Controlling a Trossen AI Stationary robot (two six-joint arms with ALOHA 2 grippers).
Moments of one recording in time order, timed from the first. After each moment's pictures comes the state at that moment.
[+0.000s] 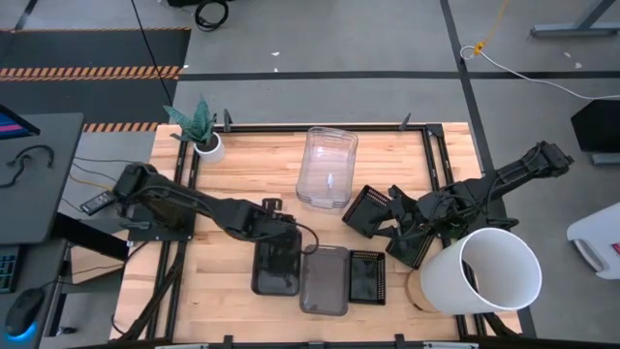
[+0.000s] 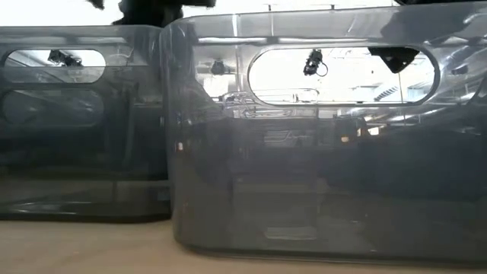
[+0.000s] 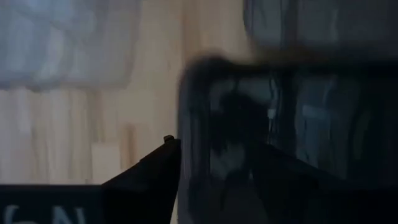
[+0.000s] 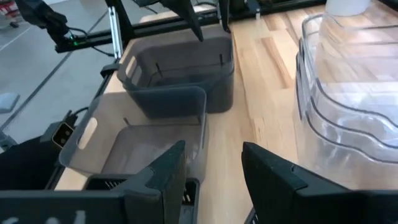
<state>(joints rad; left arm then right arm) -0.30 1.65 1.35 -0.90 -0.27 -0.18 0.36 0.82 0.50 -0.12 0.21 0.32</state>
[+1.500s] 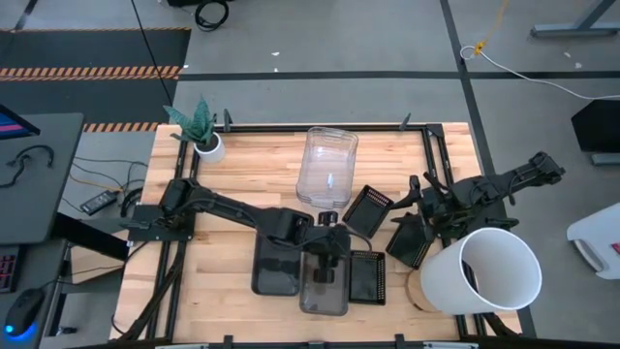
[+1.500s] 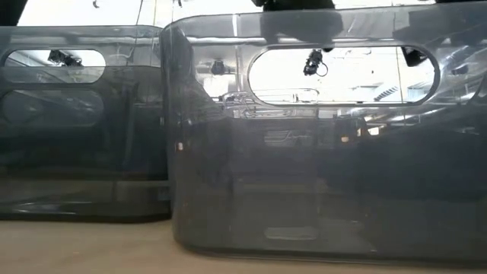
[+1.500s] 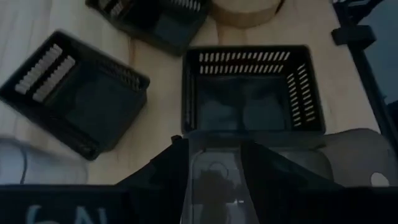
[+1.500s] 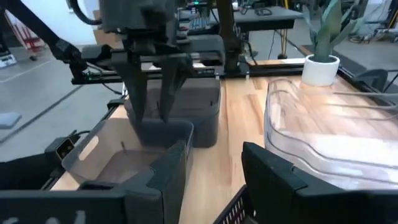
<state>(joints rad) -0.27 2.03 1.81 -0.61 -0.15 -0.11 0.36 0.32 0.33 -0.18 0.24 0.13</state>
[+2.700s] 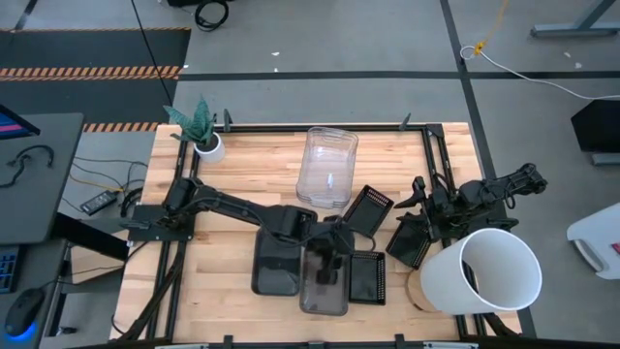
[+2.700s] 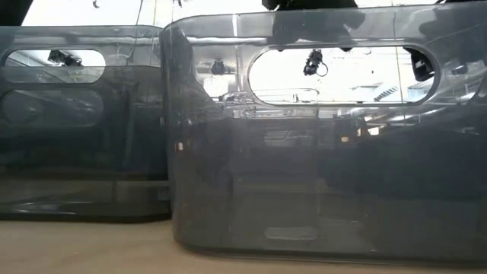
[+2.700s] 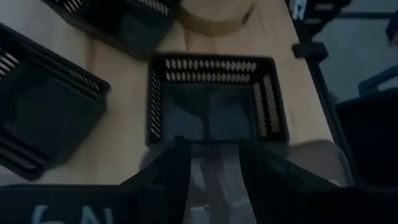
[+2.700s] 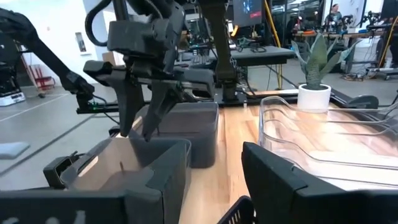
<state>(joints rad) -0.25 2.06 1.81 -0.55 0.02 -0.16 0.36 0.01 0.13 -0.13 0.25 0.08</state>
